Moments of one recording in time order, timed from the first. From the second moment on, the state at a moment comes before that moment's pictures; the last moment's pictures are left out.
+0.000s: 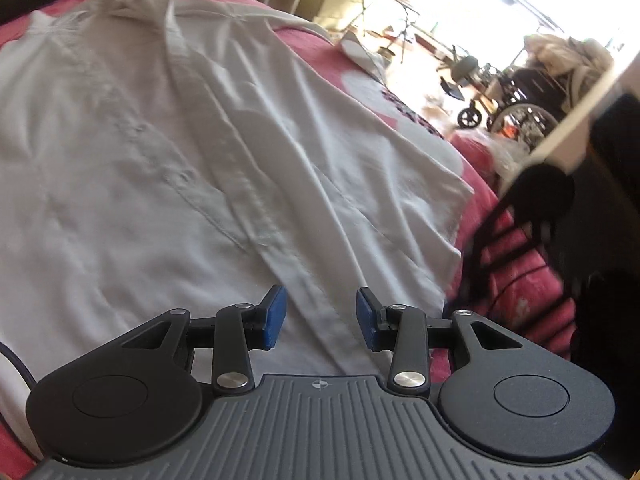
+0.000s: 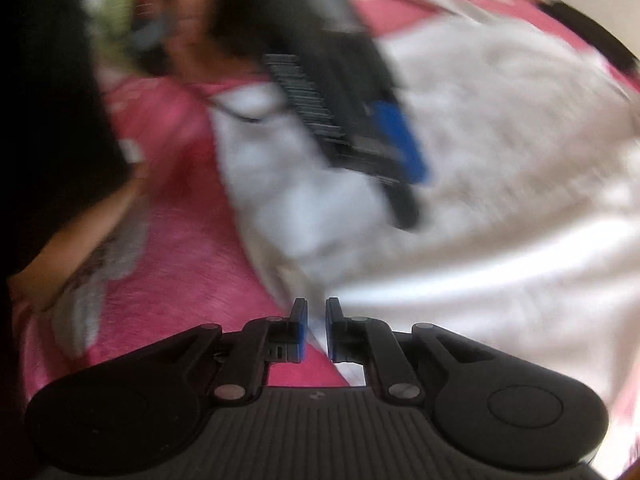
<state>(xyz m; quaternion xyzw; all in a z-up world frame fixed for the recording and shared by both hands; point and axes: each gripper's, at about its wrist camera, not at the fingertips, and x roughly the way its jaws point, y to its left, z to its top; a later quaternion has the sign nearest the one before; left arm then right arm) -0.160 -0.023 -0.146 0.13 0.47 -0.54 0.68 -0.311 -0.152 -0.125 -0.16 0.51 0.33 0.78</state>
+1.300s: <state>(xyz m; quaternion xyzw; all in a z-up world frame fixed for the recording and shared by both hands) -0.170 -0.028 -0.164 0.11 0.48 -0.54 0.68 0.139 -0.427 -0.157 0.46 0.36 -0.11 0.81</state>
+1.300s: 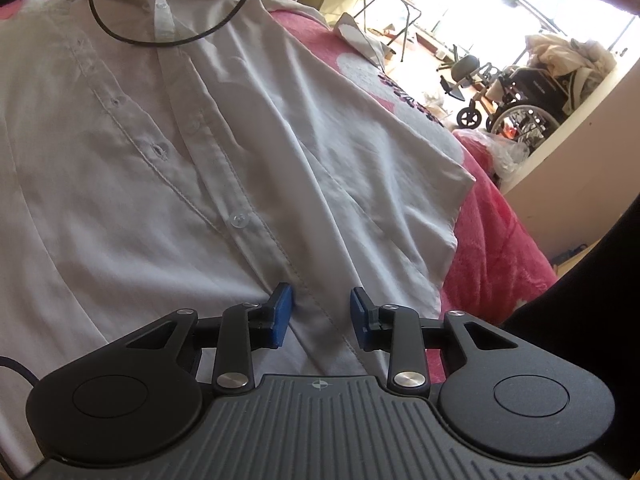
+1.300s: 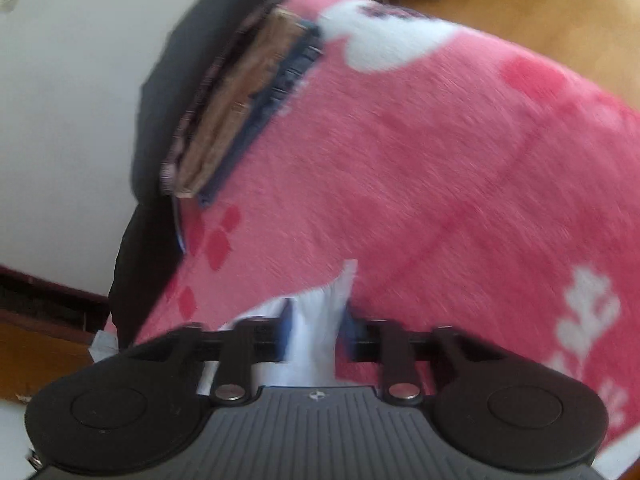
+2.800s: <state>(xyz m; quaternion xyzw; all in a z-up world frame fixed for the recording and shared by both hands) -0.165 -0.036 -0.168 0.08 0.50 -0.53 0.68 0.256 -0.374 -0.173 0.44 0.47 0.00 0.76</state>
